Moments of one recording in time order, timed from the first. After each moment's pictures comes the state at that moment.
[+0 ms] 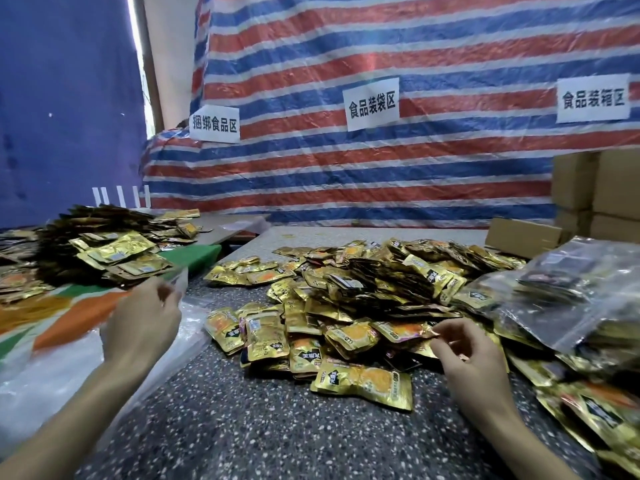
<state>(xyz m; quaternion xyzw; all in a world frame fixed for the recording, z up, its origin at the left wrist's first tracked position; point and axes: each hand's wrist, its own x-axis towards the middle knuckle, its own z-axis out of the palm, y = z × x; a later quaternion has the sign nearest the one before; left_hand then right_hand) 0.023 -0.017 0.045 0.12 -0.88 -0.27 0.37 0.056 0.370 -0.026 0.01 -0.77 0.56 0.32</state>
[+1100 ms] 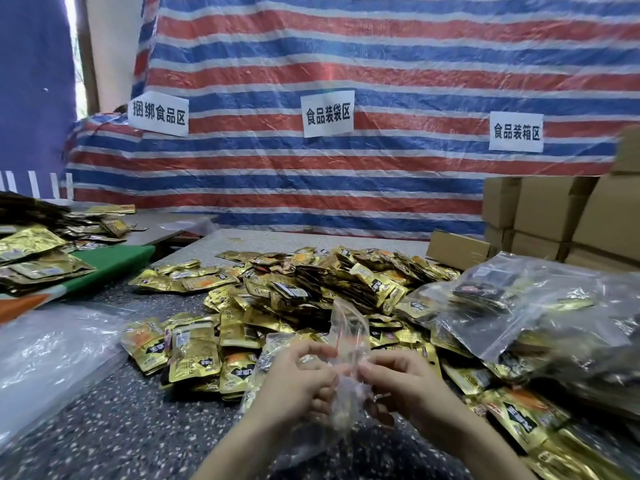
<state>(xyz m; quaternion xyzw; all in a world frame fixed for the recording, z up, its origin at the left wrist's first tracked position) 0.041 0.201 -0.011 -0.12 -0.63 -0.76 -0.14 0.070 0.387 -0.001 0.15 -0.72 0.68 -0.05</state>
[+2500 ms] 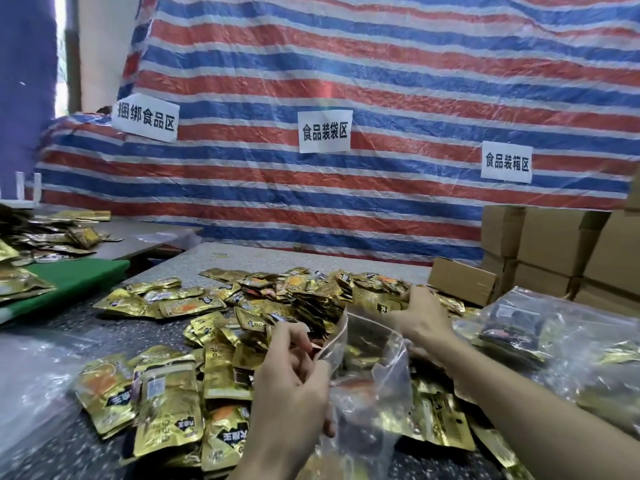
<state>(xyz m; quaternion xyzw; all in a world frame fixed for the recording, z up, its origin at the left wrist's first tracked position) -0.001 0.197 0.013 -0.20 -0.63 -0.74 0.13 -0.102 0.428 0.058 -0.17 -0.93 0.23 0.23</state>
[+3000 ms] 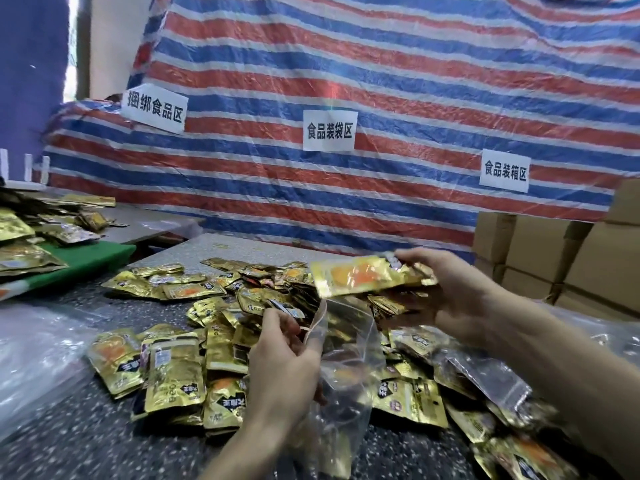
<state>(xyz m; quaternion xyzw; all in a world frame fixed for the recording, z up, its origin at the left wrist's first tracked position) 0.006 0.201 0.012 -0.13 -0.66 -0.71 0.18 0.021 0.388 0.144 -0.08 -0.70 0.71 0.07</state>
